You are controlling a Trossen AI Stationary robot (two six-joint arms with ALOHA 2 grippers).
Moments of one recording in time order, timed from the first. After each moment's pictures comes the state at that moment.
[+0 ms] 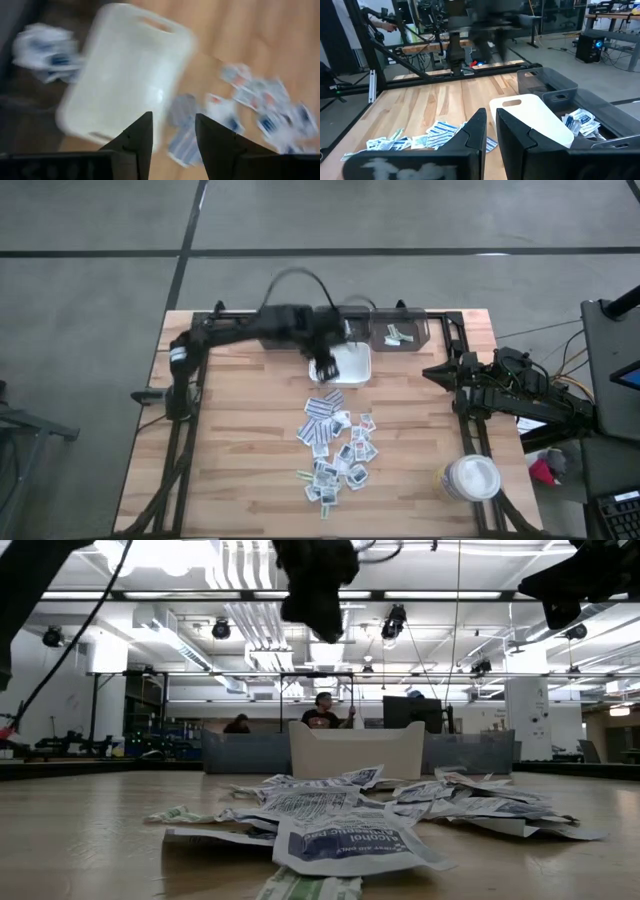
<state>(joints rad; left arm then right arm) 0.20 1.93 2.02 -1.14 0.04 -0.13 -0.29 0.08 0.40 -0.41 -0.18 0.10</state>
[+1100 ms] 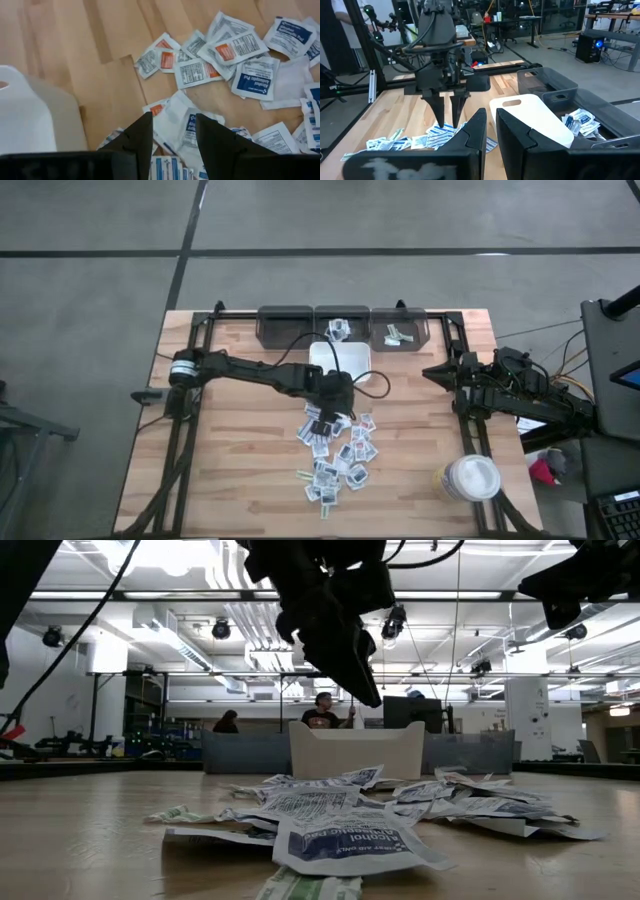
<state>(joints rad) -0.02 1.94 1.55 -0.57 0.09 0.32 -0.29 0.08 0.40 -0.41 -0.18 0.10</state>
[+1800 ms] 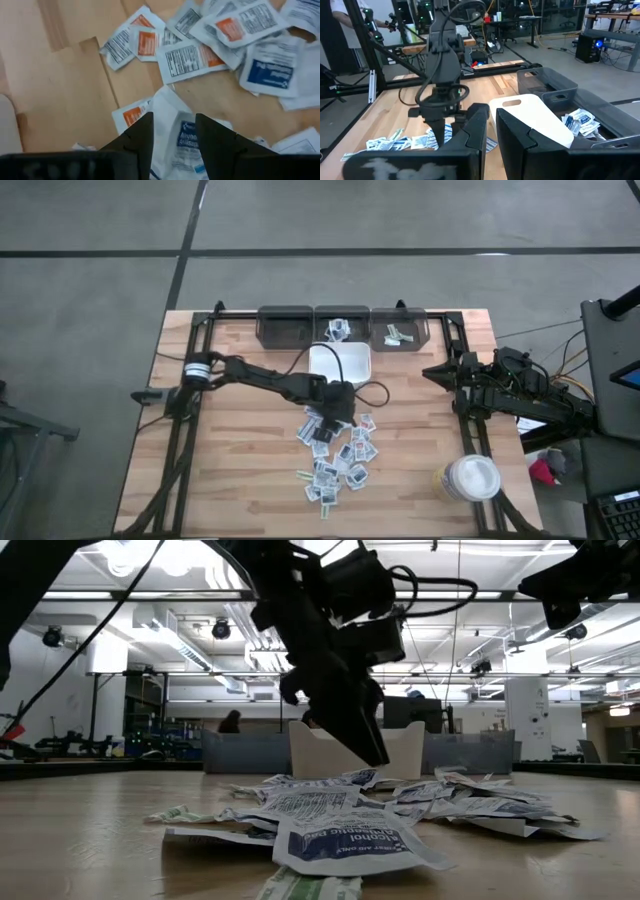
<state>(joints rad) -0.01 2.05 1.48 -0.40 0.15 0.32 -0.29 0.08 0.40 -0.41 -0.18 0.10</state>
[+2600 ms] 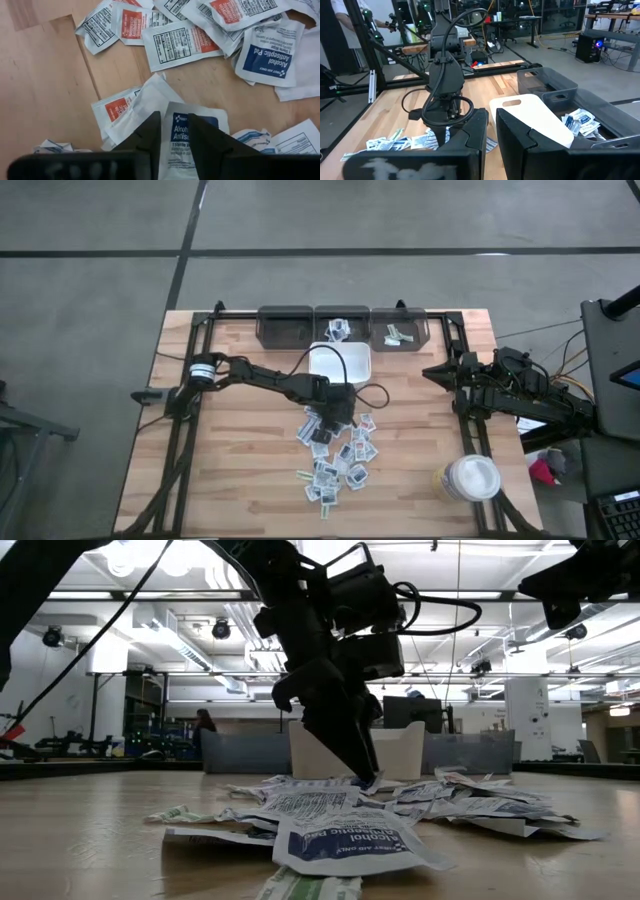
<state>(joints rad) -0.01 2.09 1.50 -0.46 0.19 0.31 -0.29 0.08 0.40 -0.41 -0.18 0.10</state>
